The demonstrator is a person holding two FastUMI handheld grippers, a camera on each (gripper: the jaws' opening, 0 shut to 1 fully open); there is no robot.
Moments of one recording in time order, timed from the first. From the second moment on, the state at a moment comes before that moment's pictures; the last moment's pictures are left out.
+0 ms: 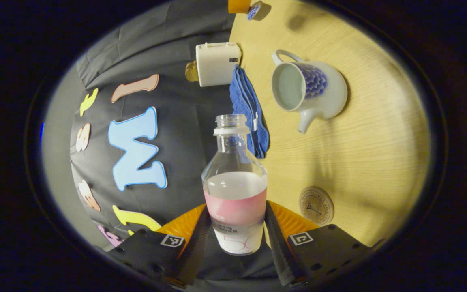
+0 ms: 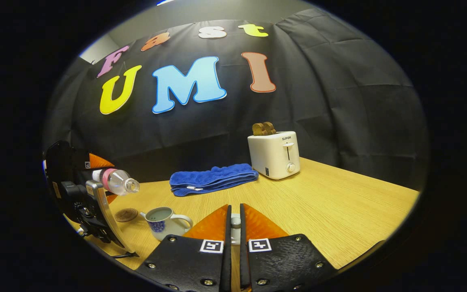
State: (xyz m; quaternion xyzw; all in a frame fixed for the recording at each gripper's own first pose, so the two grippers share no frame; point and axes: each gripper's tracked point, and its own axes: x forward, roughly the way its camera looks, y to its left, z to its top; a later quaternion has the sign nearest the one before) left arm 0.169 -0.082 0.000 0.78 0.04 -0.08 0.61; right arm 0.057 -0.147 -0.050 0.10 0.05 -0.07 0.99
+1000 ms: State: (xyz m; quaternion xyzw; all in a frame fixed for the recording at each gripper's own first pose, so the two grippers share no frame) left arm 0.172 -0.096 0.021 0.84 0.01 -0.07 0.53; right arm 0.053 -0.147 -0.044 0.11 0.04 -0.06 0.99
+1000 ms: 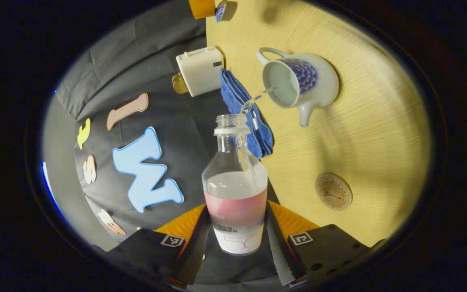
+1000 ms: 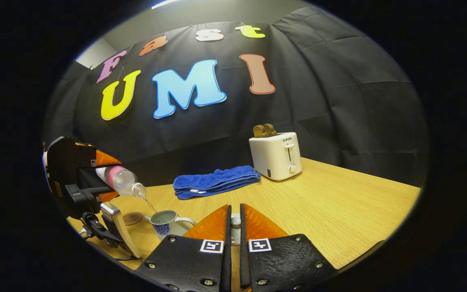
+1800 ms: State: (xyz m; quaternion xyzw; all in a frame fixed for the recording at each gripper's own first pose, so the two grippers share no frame) left arm 0.175 -0.101 0.040 0.87 0.01 -0.06 0.49; right arm 0.052 -0.146 -0.045 0.12 0.05 -0.06 0.99
